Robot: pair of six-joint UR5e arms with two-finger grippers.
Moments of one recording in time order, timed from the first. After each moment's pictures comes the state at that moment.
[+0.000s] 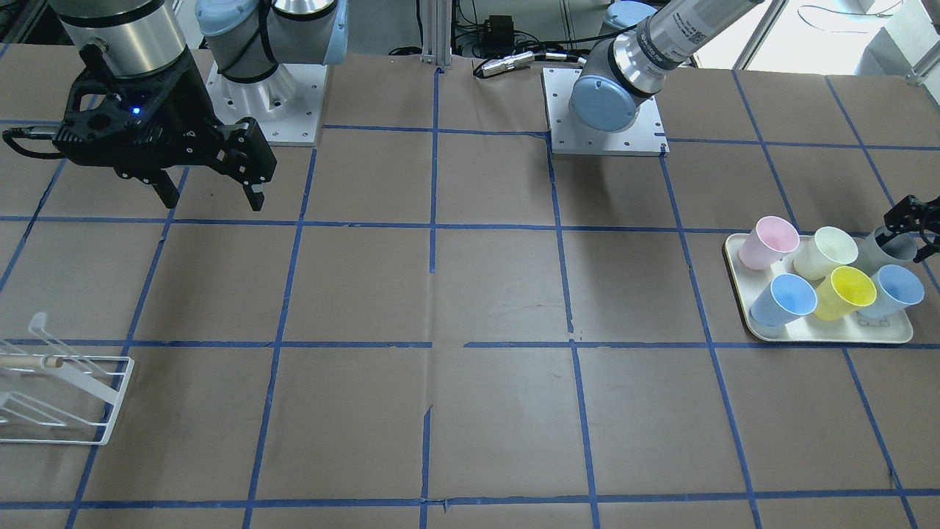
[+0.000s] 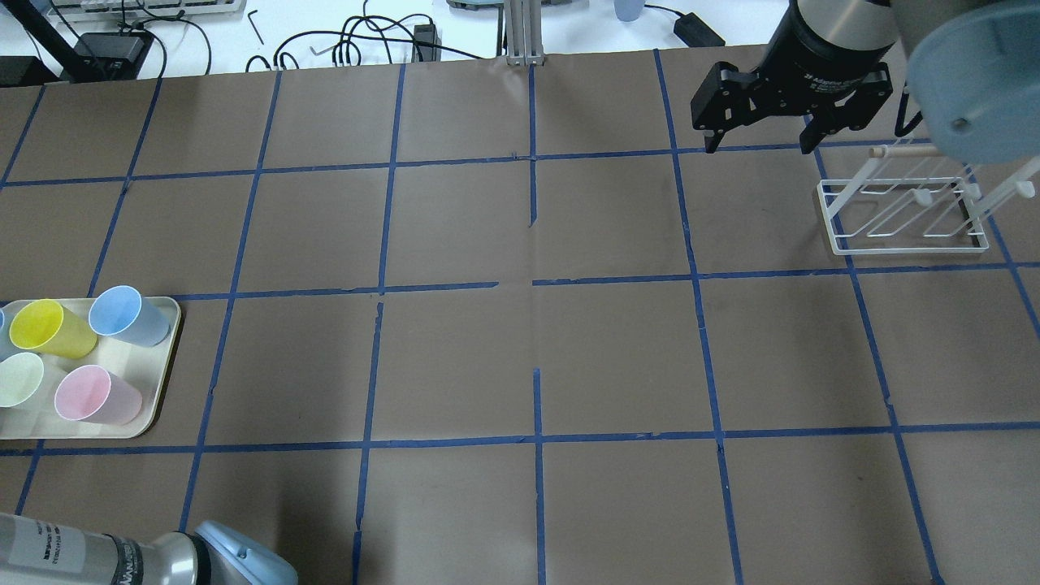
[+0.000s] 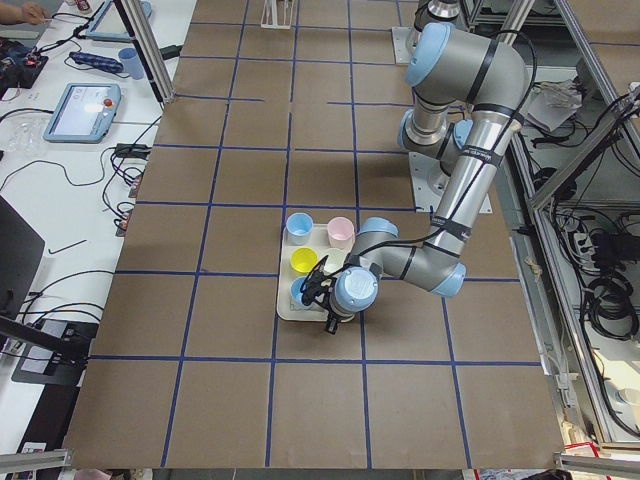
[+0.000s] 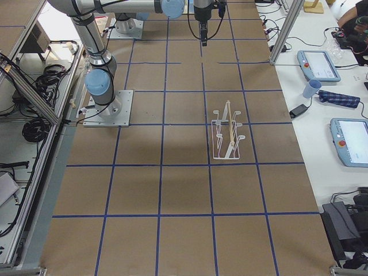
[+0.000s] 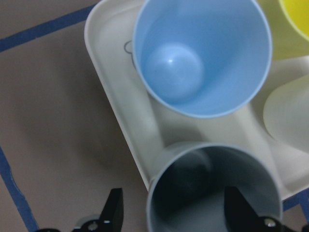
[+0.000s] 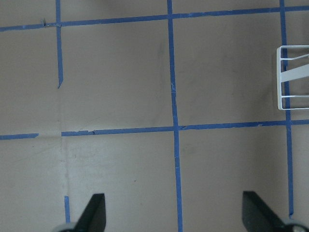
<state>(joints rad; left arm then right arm) -0.43 -2.03 -1.67 -1.12 1.44 1.55 1.58 -1.57 1.57 -1.72 -1.54 0.05</state>
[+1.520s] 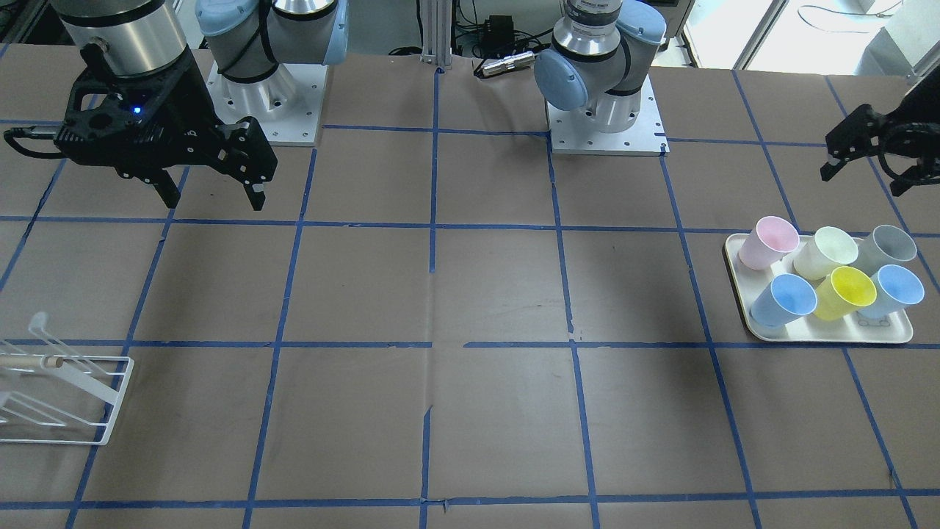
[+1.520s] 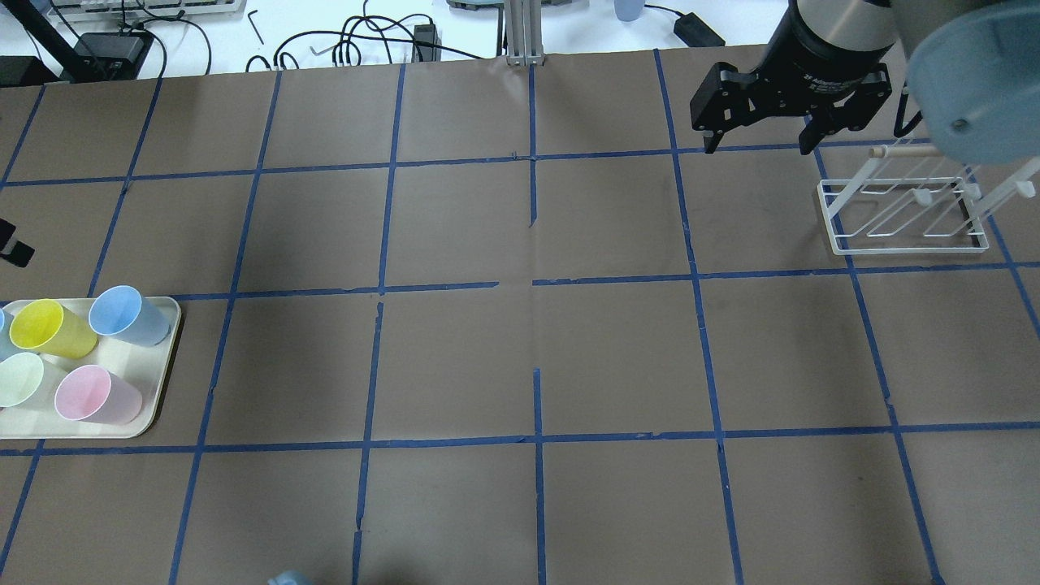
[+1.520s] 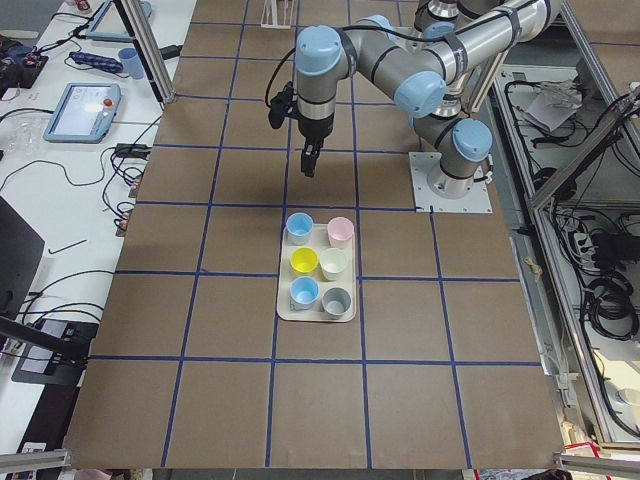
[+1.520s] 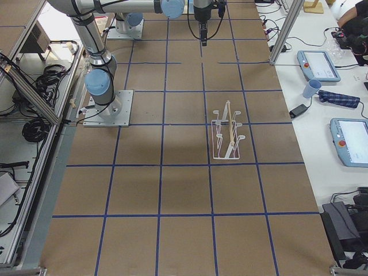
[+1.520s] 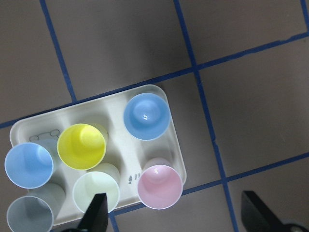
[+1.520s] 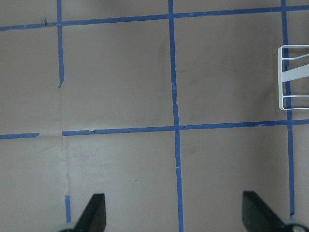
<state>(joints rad) -0.97 -1.51 -1.64 -1.56 1.56 0.80 1.58 -1.58 1.57 -1.72 -1.54 0.05</state>
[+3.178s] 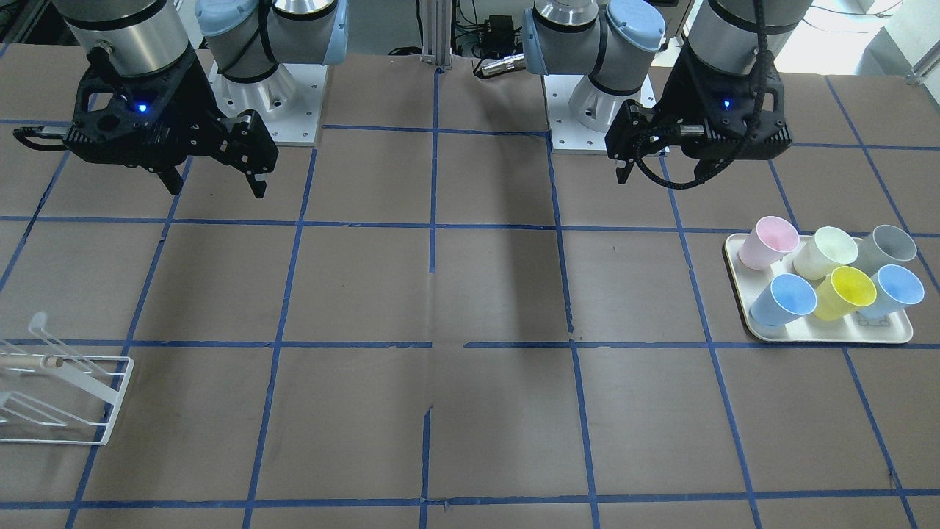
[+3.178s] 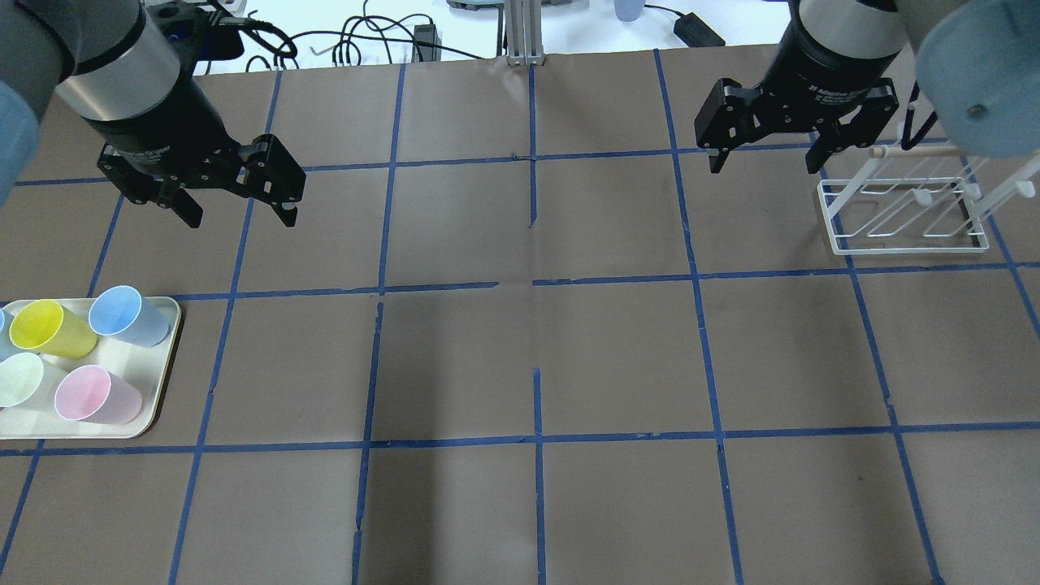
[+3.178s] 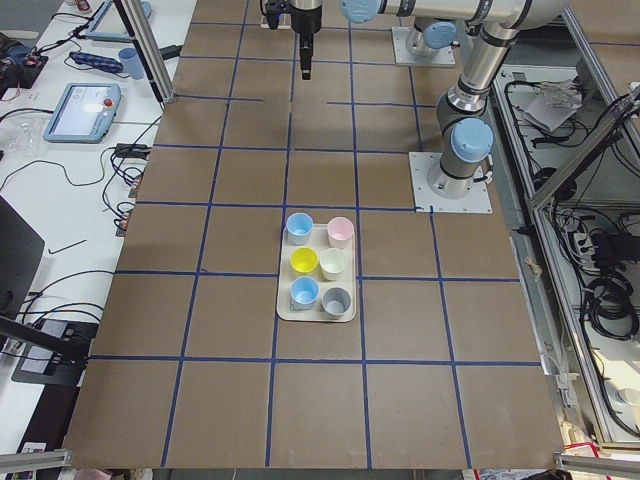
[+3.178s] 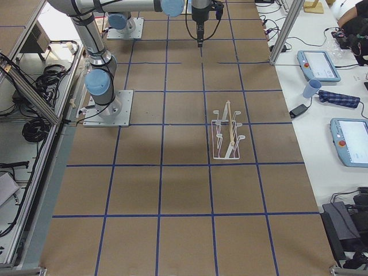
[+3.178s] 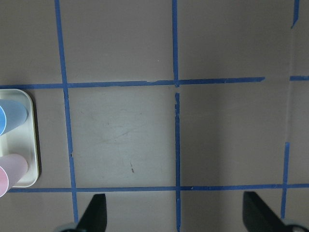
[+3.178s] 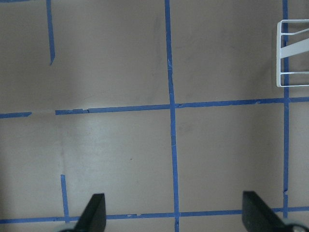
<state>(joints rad) -1.54 -1.57 -1.51 -1.64 1.59 0.02 1.58 -1.58 1.56 -1.62 -1.55 0.05</state>
